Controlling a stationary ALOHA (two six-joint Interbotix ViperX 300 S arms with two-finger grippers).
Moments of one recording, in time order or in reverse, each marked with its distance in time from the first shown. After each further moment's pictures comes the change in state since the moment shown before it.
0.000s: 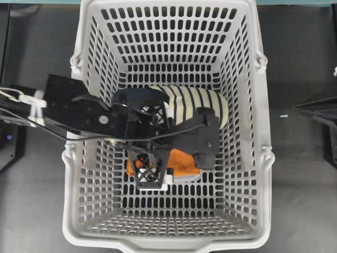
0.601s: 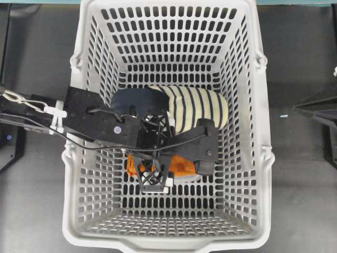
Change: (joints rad) left arm 0.000 0.057 0.067 0.000 -0.080 0.017; right arm 0.000 0.000 0.000 0.000 0.002 -0.002
